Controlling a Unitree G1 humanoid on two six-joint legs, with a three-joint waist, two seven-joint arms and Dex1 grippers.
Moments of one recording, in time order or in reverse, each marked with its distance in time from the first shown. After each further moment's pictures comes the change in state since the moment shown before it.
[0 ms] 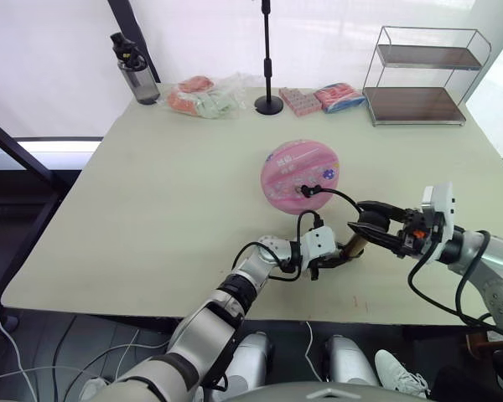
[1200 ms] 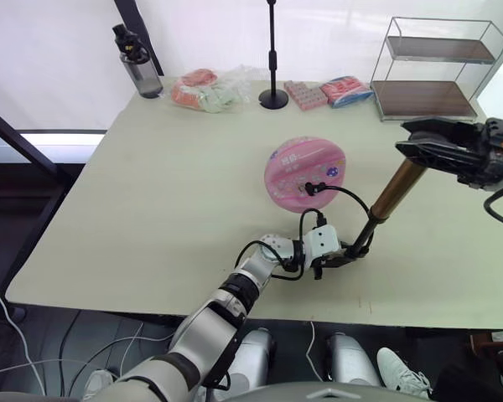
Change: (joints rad) left arm -0.004 -0.011 -0.002 -0.016 -0.016 0.000 -0.010; right arm -0.402 -0.319 -0.262 0.017 0.514 0.467 -0.104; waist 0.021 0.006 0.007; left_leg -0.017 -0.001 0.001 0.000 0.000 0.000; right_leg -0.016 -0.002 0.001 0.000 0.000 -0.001
